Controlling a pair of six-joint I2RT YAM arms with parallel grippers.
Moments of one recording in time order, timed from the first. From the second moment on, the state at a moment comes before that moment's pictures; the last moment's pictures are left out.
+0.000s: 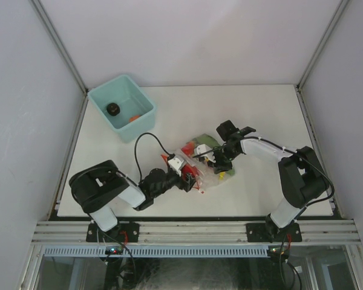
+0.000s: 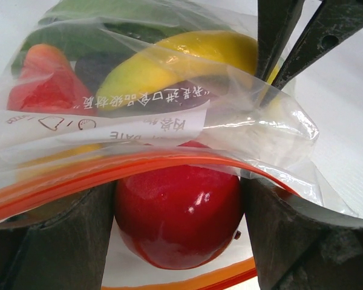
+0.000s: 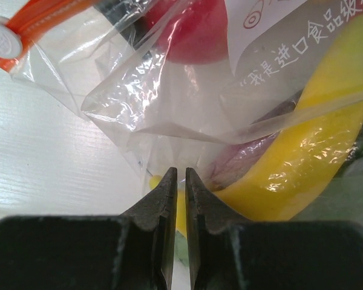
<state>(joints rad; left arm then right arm) -0.92 1.71 0.29 1.23 -0.04 -0.17 0.51 1.65 1.07 -0.81 -0.59 -1.11</state>
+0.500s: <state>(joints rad) -0.89 1.43 0.27 0.97 -0.04 -0.42 0.51 1.65 1.07 -0.80 -0.56 -1.09</state>
